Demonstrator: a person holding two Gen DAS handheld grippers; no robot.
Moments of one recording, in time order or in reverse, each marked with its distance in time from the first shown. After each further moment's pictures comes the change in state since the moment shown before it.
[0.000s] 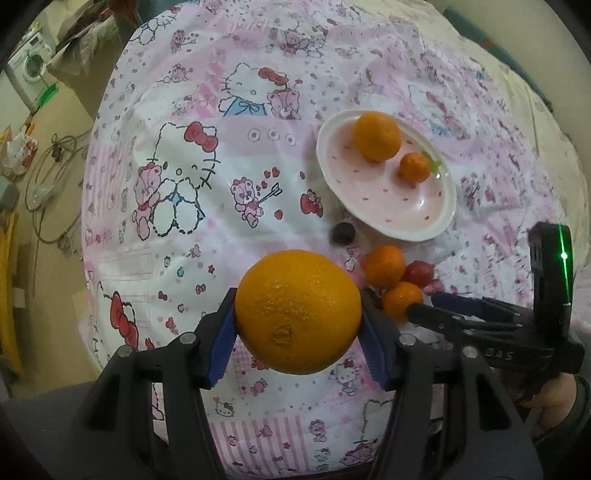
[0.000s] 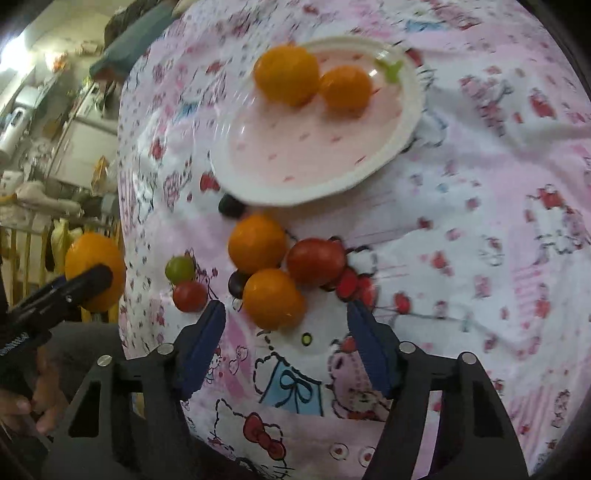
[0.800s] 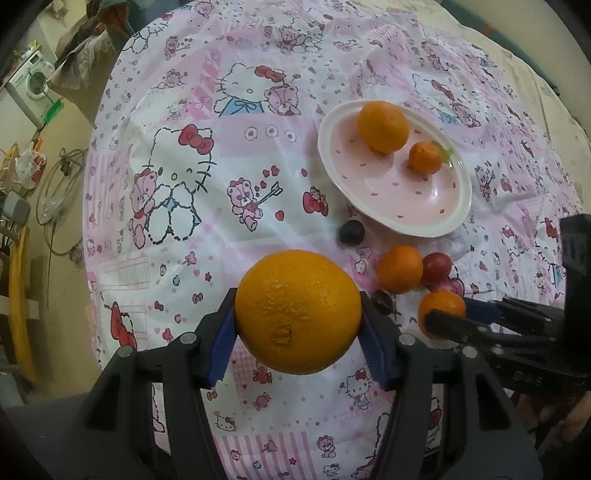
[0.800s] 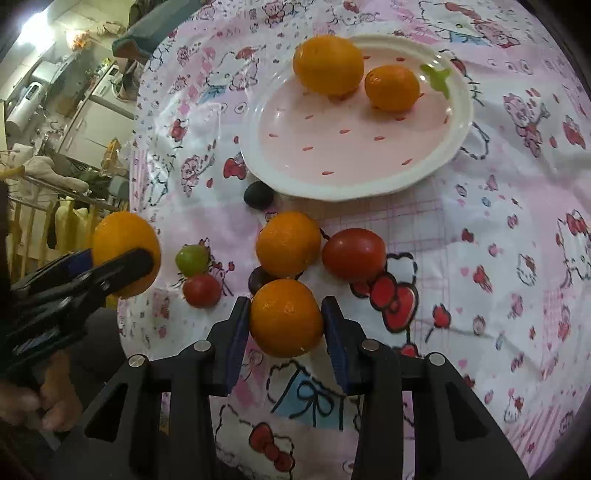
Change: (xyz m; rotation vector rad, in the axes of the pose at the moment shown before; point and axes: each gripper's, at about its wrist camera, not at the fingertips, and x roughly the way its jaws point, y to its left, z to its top) left arm 0.017 -0.012 0.000 0.033 -0.018 0.056; right arm -0.008 0.011 -0.005 -0.076 -0.030 0.037
